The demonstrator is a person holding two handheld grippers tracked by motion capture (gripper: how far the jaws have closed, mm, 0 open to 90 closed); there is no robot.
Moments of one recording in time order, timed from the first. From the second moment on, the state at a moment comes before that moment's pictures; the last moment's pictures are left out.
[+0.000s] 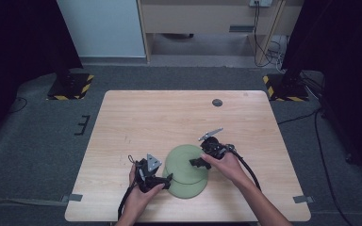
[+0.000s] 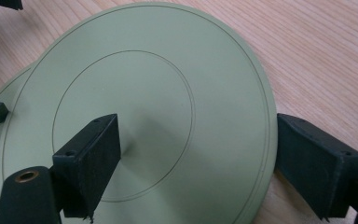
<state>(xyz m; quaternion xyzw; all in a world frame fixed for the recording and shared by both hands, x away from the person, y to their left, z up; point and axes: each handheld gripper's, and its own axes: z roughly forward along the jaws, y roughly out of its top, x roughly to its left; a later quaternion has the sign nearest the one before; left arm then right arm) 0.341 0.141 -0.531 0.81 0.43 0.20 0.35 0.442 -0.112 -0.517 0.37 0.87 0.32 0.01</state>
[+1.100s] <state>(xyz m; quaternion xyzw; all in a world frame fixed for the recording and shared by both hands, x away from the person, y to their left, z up) 0.342 0.140 -0.531 0.80 0.43 0.21 0.35 0.446 -0.130 -0.500 0.38 0.84 0.38 -0.03</state>
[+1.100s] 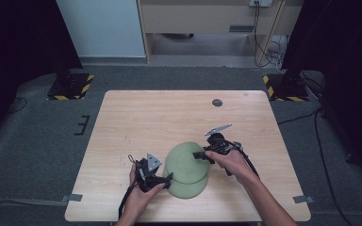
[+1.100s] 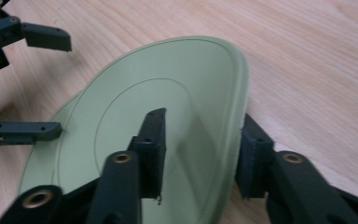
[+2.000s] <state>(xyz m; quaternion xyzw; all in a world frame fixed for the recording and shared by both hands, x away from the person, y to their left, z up) 0.357 0.140 -0.520 0.82 0.42 0.20 0.33 0.457 -0.131 -0.467 0.36 0.85 0.39 0.00</state>
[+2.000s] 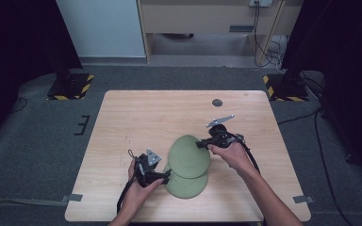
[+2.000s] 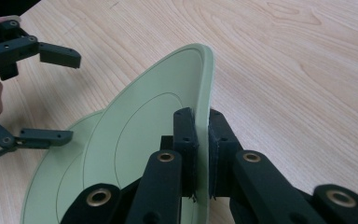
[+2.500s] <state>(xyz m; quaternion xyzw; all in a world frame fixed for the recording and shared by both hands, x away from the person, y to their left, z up) 0.363 0.135 -0.531 0.80 0.44 0.20 0.35 0.457 -0.124 -0.469 0.34 0.86 0.37 -0.02</state>
